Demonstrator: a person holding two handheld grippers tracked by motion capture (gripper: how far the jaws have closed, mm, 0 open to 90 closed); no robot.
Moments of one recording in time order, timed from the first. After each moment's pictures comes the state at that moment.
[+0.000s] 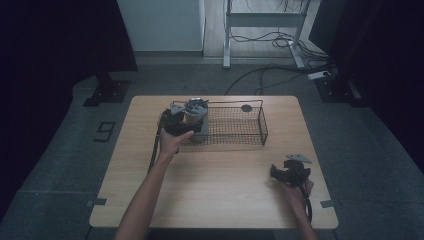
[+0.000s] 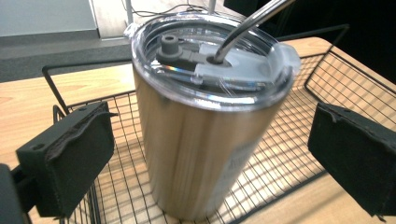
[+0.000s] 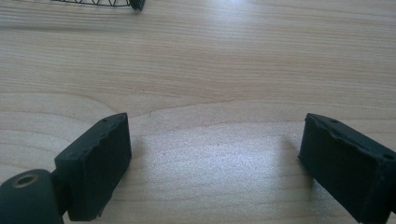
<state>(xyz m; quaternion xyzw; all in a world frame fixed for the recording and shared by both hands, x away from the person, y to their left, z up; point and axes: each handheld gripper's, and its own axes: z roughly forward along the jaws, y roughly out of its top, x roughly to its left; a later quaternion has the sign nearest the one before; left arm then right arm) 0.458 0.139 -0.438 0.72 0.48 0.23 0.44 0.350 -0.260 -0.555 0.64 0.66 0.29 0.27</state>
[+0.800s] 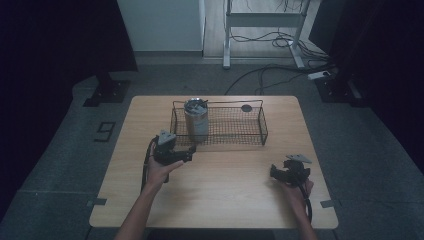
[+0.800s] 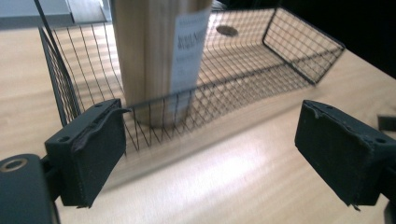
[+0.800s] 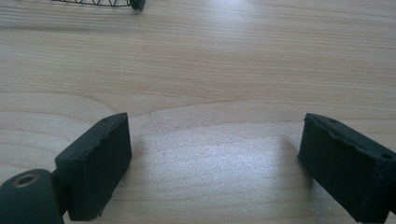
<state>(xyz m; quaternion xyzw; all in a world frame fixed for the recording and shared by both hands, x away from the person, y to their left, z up) 0.367 0.163 -0.458 0.74 0.46 0.19 0.46 0.350 -0.259 -0.555 0.64 0.66 0.29 0.27</state>
